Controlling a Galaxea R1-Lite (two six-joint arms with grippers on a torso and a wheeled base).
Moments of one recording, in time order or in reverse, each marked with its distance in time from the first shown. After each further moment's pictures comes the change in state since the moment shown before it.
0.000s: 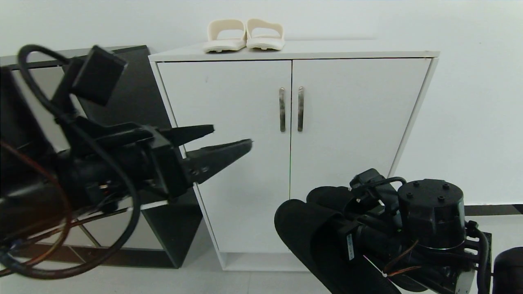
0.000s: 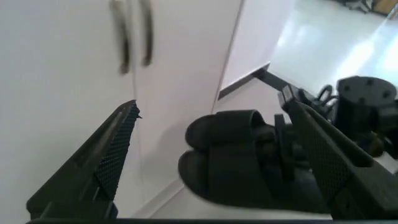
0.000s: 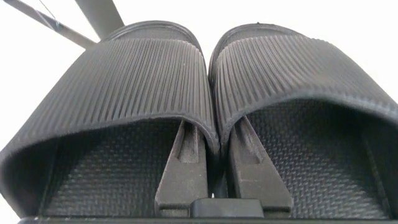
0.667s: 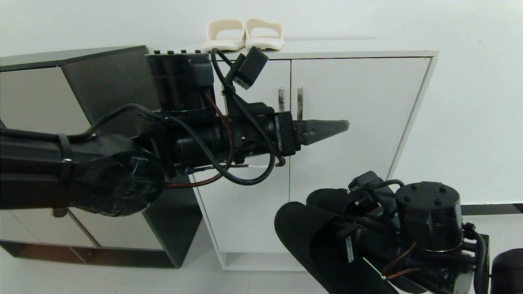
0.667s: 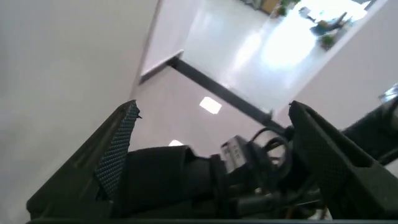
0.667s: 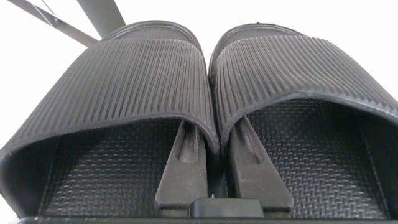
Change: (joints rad) left arm -0.104 0.431 -0.436 -0.007 -0.281 -0.228; right arm 0.000 0.011 0.007 -0.004 0.001 0.000
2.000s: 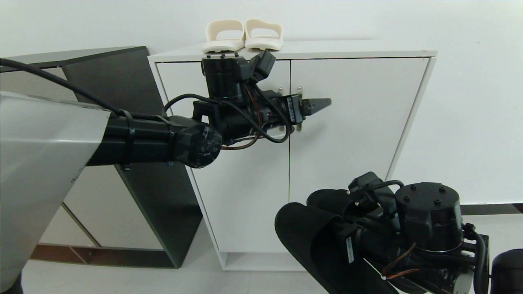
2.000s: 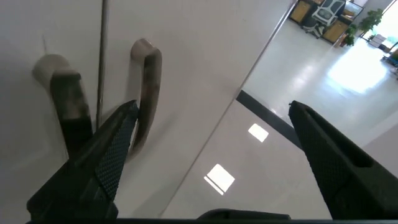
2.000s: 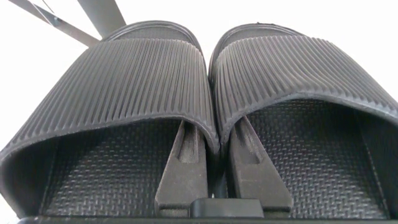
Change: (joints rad) left arm 0.116 0.320 -0.424 0.094 0.178 0.028; right arm 0.000 0.001 0.002 0.001 0.000 0.000
